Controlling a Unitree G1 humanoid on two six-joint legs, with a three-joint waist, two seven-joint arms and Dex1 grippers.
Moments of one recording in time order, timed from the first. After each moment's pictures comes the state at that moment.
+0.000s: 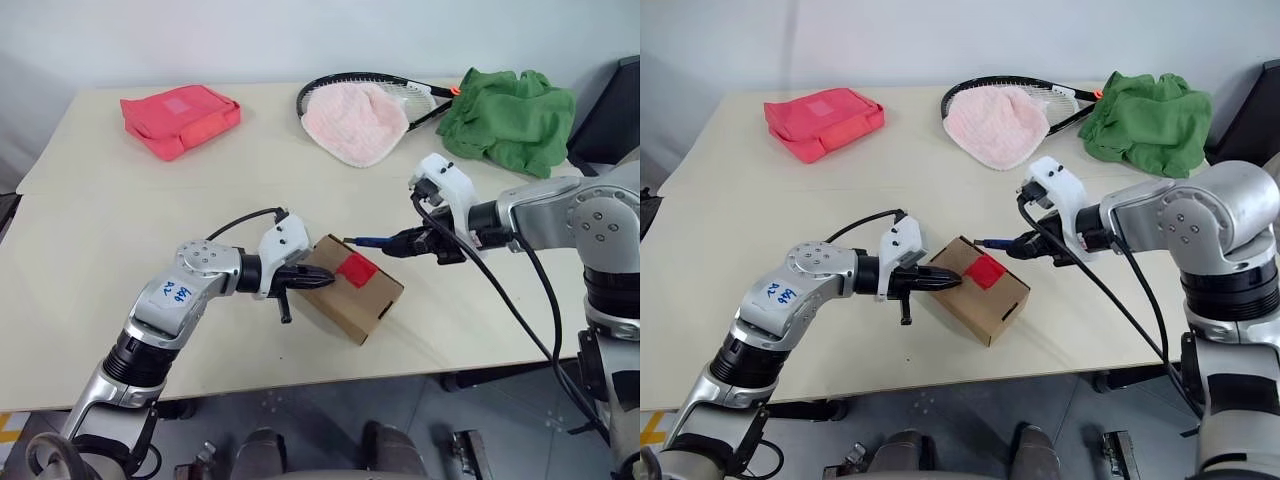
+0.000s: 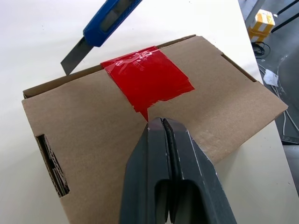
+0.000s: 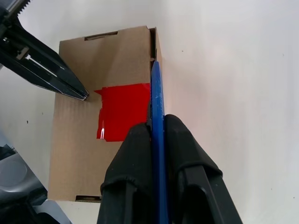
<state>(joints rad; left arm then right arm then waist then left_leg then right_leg) -0.62 0.56 -0.23 -0.23 -0.31 0.76 -0.90 -1.01 -0.77 0.11 -0.19 0.88 1.61 0.52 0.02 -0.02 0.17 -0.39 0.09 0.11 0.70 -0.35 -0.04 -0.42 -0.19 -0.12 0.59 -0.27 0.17</state>
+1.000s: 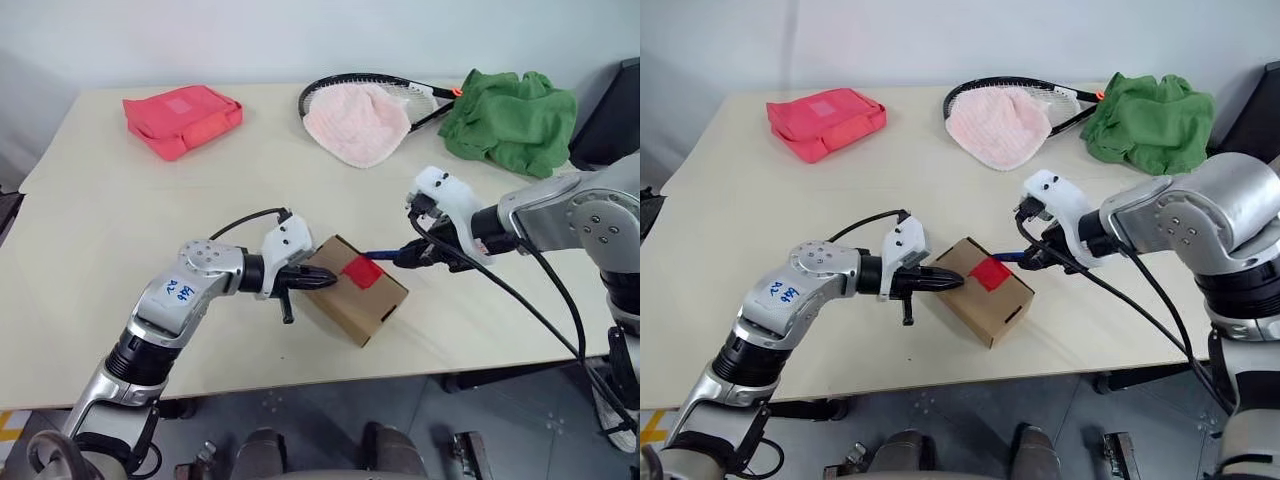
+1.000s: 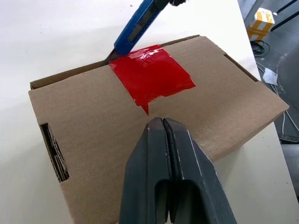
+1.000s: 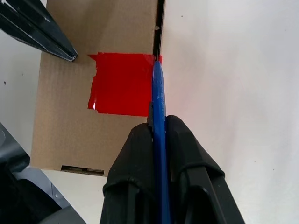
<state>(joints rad) -0.64 0.55 -0.26 -0.22 -0.31 0.77 -0.89 -1.11 -0.90 0.31 -0.21 0.95 1.59 0.52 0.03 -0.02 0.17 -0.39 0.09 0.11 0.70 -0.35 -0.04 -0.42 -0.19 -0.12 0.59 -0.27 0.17</state>
